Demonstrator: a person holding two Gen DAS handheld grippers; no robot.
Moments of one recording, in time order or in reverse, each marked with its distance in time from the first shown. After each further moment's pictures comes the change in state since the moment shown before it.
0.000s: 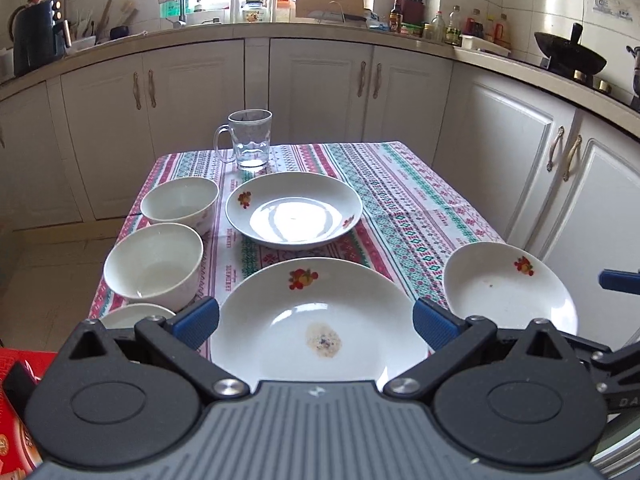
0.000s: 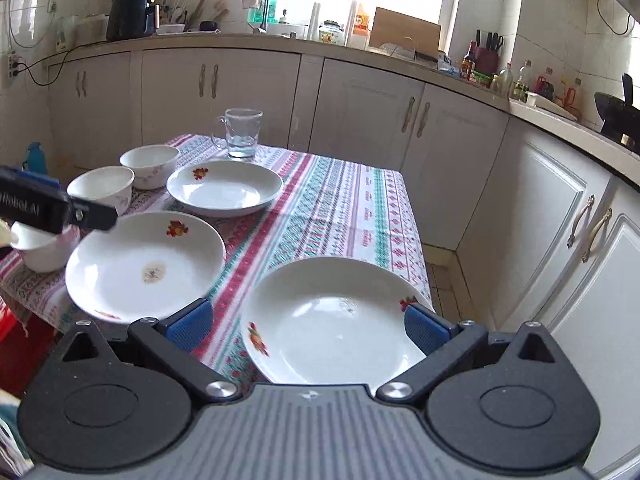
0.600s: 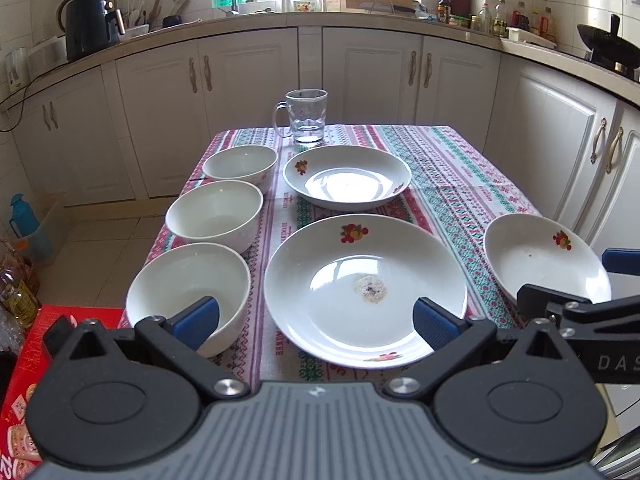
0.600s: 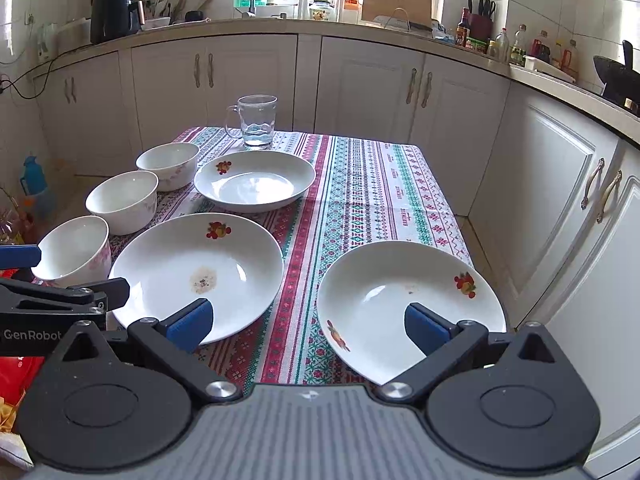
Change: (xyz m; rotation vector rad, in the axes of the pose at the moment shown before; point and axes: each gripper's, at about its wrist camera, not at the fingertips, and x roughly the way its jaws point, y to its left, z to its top) left arm -0.026 0.003 -0.038 -0.054 0.020 0.142; right arm 0.002 0.059 0.022 0.106 0.067 0.006
